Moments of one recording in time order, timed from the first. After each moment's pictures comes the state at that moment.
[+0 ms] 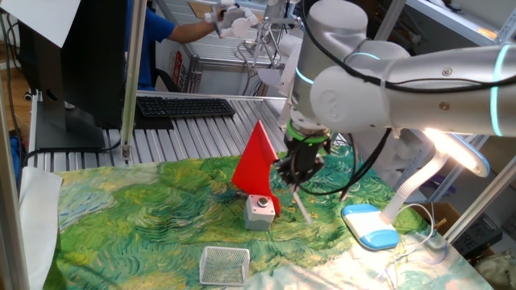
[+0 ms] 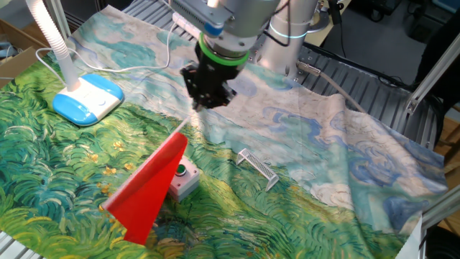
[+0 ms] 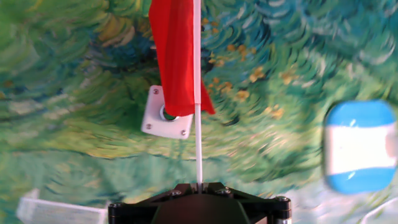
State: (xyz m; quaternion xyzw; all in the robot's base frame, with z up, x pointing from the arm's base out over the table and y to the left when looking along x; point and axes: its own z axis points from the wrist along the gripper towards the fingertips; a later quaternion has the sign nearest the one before) arm 0.513 -0.029 0.222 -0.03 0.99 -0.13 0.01
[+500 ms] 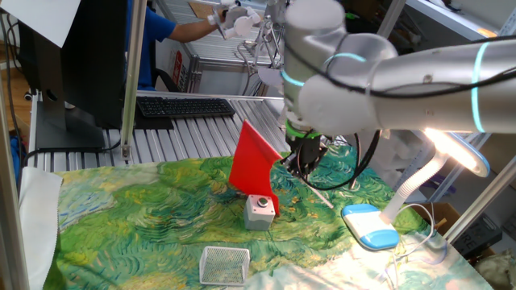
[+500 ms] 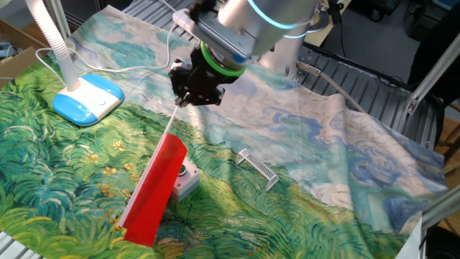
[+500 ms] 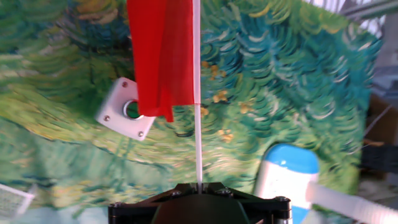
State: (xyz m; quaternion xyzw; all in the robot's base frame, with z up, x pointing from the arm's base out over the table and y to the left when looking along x) arm 0.524 -0.054 0.228 -0.14 0.96 -0.24 0.00
